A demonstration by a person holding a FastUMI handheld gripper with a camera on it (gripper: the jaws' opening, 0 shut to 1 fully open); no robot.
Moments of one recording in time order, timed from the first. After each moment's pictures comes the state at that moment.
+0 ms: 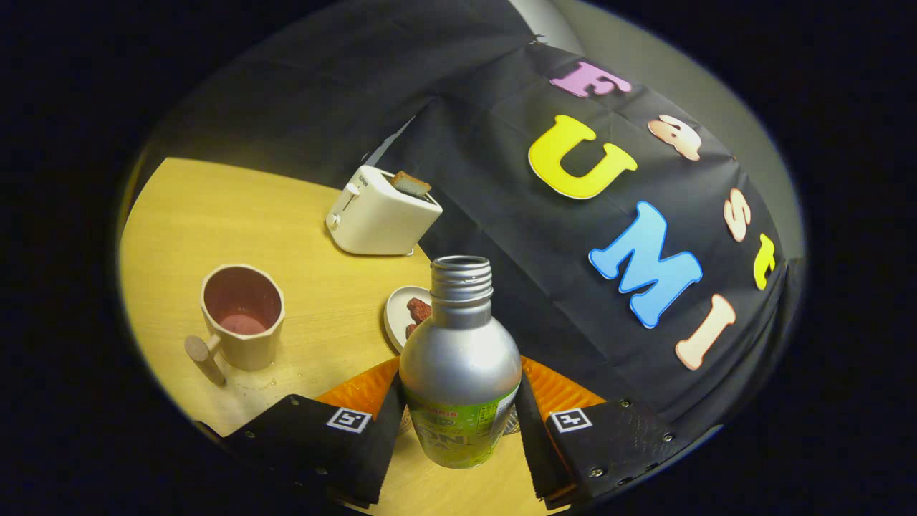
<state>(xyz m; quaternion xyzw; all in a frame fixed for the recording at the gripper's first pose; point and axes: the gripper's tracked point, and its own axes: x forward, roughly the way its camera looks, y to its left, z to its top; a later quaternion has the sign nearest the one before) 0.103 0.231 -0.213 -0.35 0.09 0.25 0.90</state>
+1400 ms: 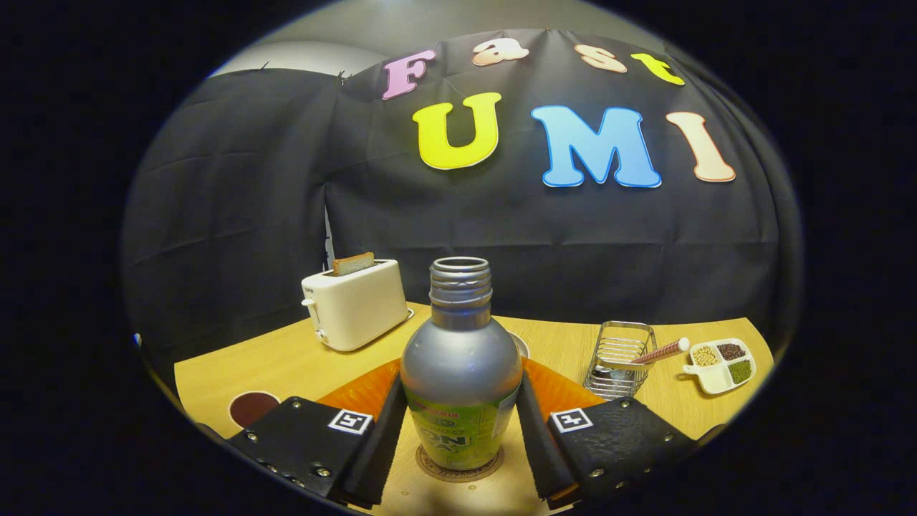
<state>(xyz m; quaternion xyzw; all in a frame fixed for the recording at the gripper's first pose) 0.156 0.231 -0.244 0.01 0.12 0.27 0.95</state>
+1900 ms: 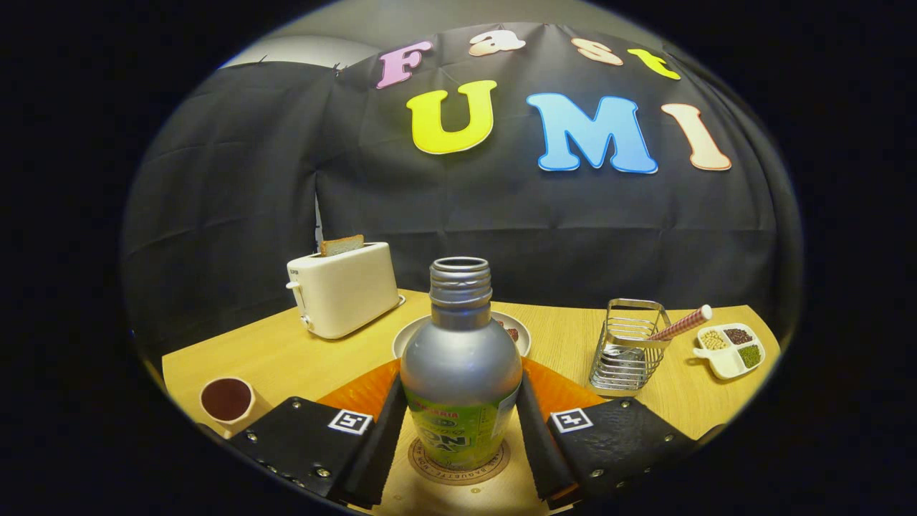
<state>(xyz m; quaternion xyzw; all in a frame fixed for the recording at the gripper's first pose) 0.162 0.236 -0.271 0.01 0.13 0.26 0.96</state>
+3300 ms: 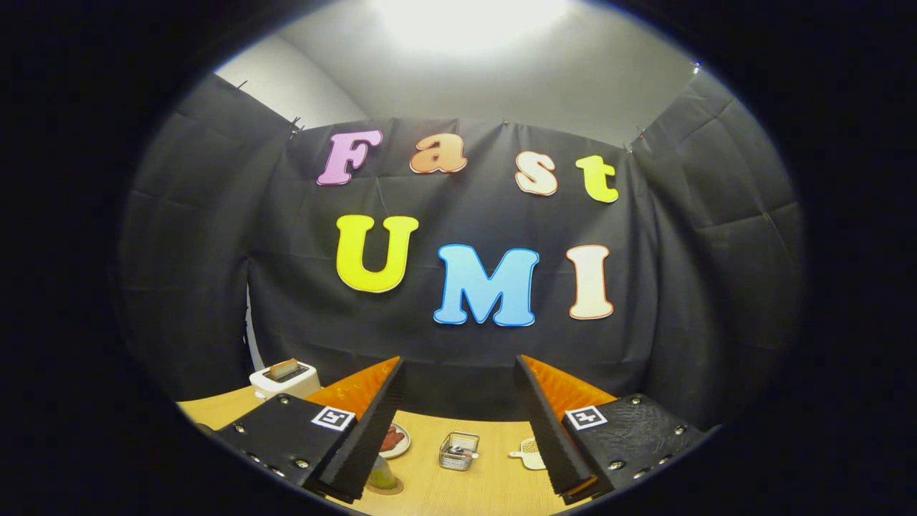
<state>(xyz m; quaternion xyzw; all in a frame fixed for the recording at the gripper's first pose) 0.102 0.069 0.062 -0.02 -0.02 0.07 1.00</state>
